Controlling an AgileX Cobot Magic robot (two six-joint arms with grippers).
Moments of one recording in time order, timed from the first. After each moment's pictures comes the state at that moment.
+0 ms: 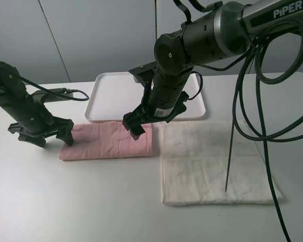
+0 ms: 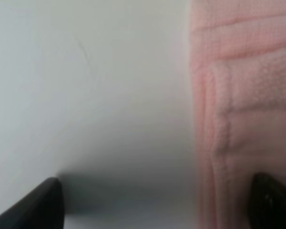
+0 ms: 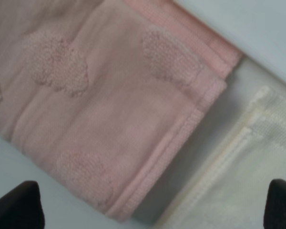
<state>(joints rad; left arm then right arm) -0.09 1.98 -1.00 -0.16 0.53 0.04 0.73 2.02 -1.32 0.04 0.67 0.09</state>
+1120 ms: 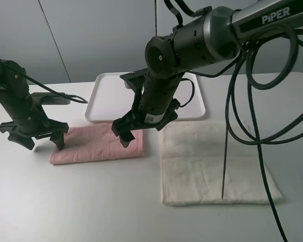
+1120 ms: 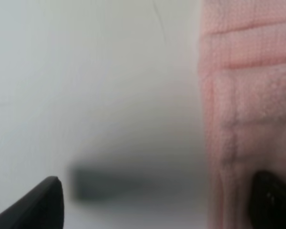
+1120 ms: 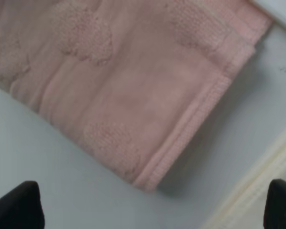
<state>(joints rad) -0.10 2.01 -1.05 0.09 0.68 -0.19 0.77 2.05 -1.35 0.15 0.70 0.07</state>
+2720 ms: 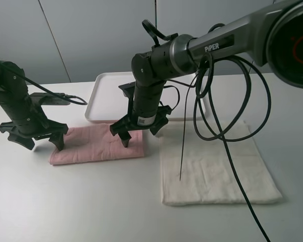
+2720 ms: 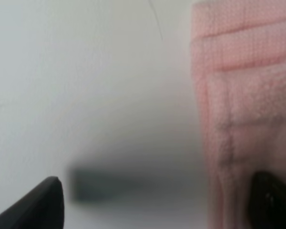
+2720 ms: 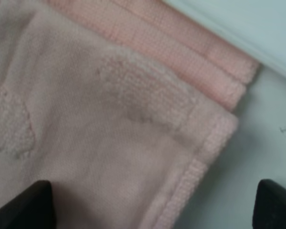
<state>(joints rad) -0.10 2.00 -1.03 0.09 0.66 -0.16 0.74 2.30 -1.60 0.12 0.79 0.13</state>
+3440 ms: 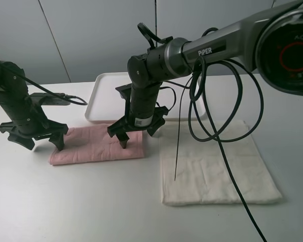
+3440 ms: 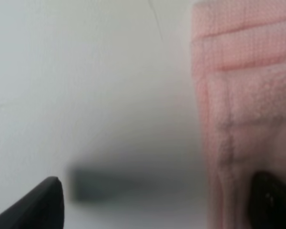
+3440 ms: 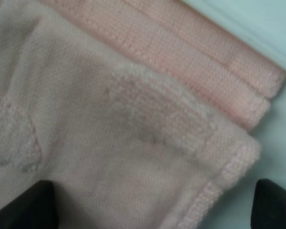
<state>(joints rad) -0.10 2.00 -1.03 0.09 0.66 -0.16 0.74 2.34 -1.64 0.11 0.81 0.13</state>
